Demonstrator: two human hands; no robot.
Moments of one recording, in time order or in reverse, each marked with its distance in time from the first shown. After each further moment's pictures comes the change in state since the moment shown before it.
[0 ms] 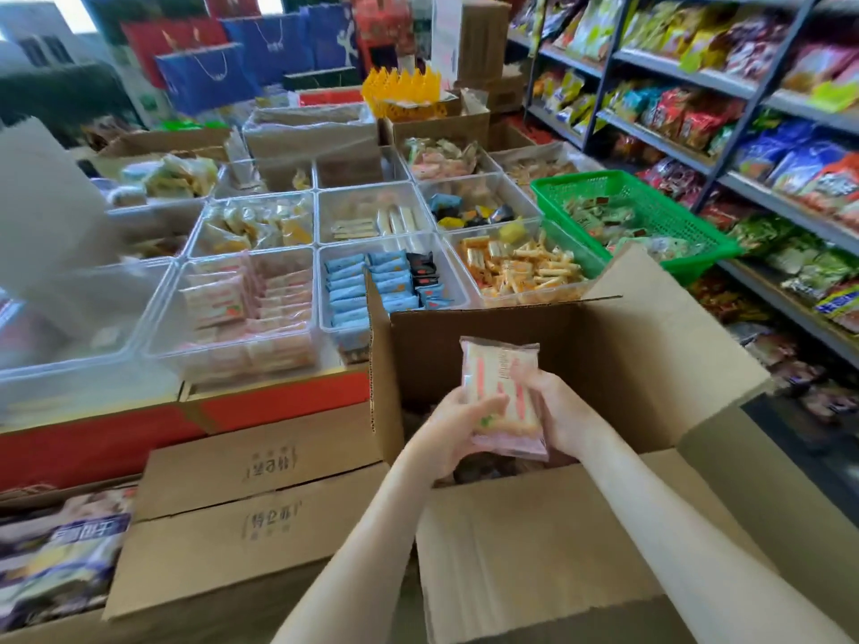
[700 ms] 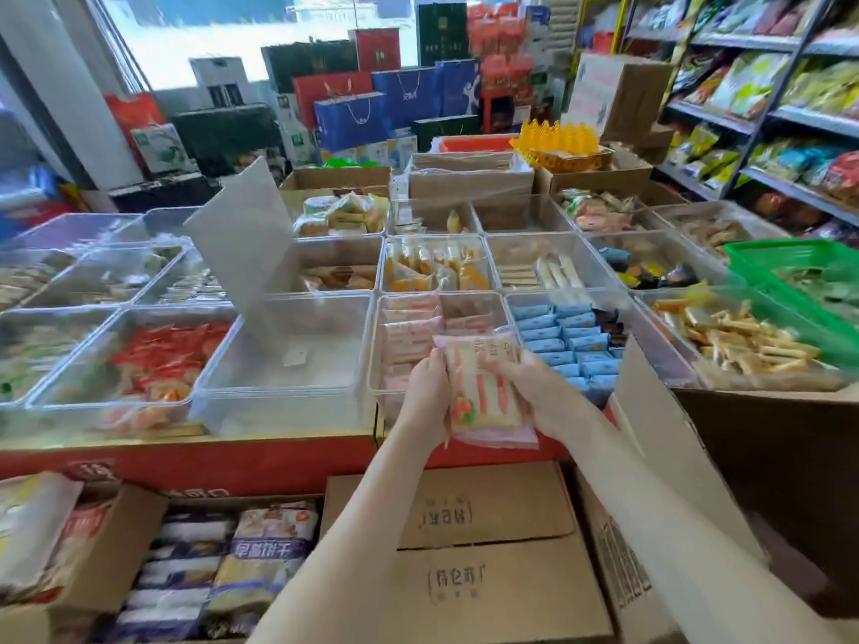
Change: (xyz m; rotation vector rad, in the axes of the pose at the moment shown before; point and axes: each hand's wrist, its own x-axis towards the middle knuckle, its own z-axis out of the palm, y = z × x) left_hand -0.105 0.153 -0.330 -0.100 0.520 0.225; right_hand 0.139 0.014 0.381 -0.289 -0.062 -0.114
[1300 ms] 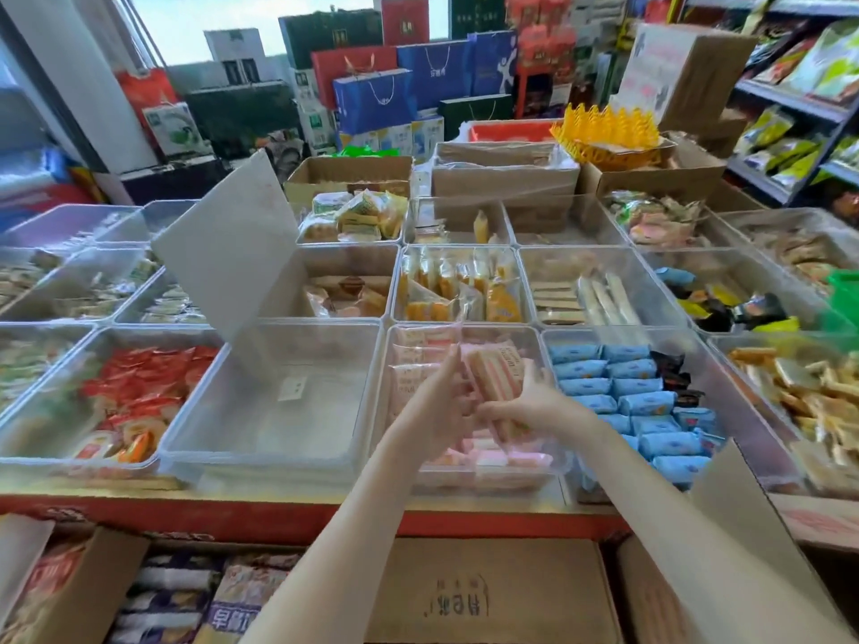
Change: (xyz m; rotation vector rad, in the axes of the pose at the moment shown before) left_hand 0.153 0.034 -0.009 -0.086 -0.300 -0.101; right_hand 0.190 -0.009 -0.027 -0.932 0.055 0.128
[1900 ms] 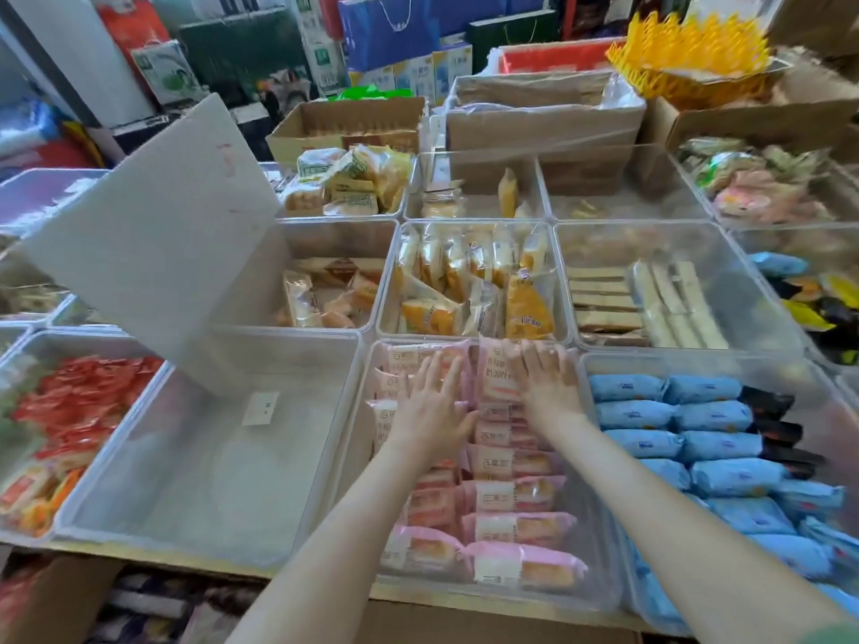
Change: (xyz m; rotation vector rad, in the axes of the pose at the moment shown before) left_hand 0.178 -0.023 -0.067 1.741 0.324 0.119; right_hand 0.228 0.069 0.021 -1.055 0.341 -0.336
